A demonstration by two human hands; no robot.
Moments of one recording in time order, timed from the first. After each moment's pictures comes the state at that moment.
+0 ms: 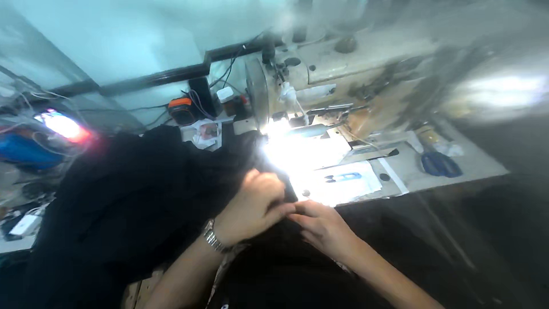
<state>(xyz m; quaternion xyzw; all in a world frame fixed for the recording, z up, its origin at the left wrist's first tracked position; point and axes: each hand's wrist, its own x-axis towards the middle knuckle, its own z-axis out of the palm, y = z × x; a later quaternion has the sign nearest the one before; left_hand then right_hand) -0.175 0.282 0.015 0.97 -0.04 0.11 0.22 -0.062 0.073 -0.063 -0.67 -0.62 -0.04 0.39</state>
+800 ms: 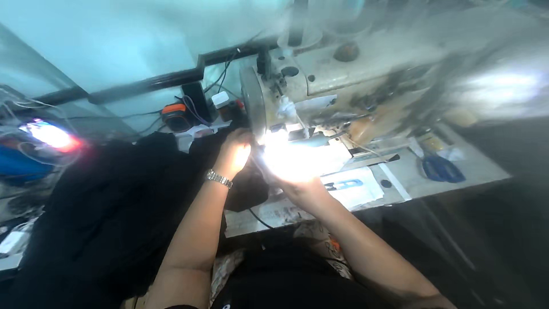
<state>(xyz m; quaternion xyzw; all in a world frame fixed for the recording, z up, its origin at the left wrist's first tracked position) -0.062 0.394 -0.020 0.95 0.06 0.25 0.18 -0.003 0.160 -0.047 -0.73 -0.55 -0.09 0.38</state>
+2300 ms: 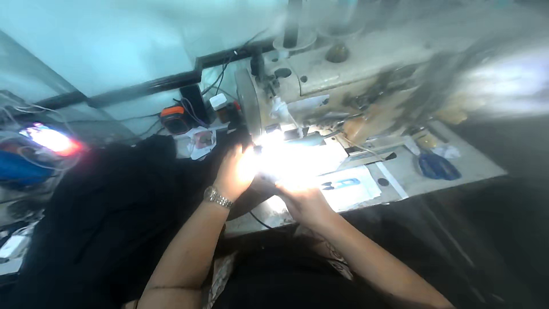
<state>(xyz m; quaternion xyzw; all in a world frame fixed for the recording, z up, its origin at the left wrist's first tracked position) -0.092 0.347 -0.005 0.98 0.15 0.13 0.08 -0.026 0.140 -0.048 -0.73 -0.56 -0.11 0.38</state>
